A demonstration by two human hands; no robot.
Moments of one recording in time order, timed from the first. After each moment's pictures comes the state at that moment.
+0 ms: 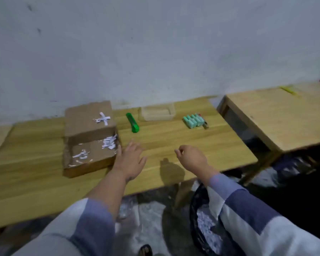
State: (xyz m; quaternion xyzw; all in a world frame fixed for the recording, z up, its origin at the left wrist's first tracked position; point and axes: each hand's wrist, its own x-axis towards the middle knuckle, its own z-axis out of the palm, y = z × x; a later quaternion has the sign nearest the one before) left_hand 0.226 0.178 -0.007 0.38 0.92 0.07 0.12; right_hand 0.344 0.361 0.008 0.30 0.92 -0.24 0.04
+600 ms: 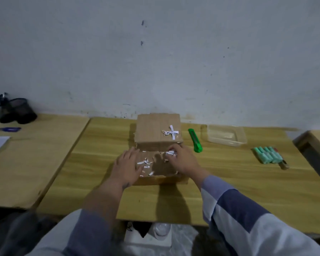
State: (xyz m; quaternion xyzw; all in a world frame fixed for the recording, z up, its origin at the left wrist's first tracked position) left_hand 0.129 -0.037 -0.002 0.12 0.97 0.17 0.09; right_hand 0.148 0.173 0.014 0.09 0.95 -0.30 0.03
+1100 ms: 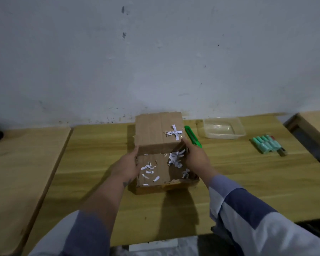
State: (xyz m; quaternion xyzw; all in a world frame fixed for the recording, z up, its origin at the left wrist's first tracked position) left_hand 0.048 -0.042 -0.013 0.13 0.94 0.27 0.15; right_hand 0.103 0.192 -0.017 0.20 0.94 -0.26 0.01
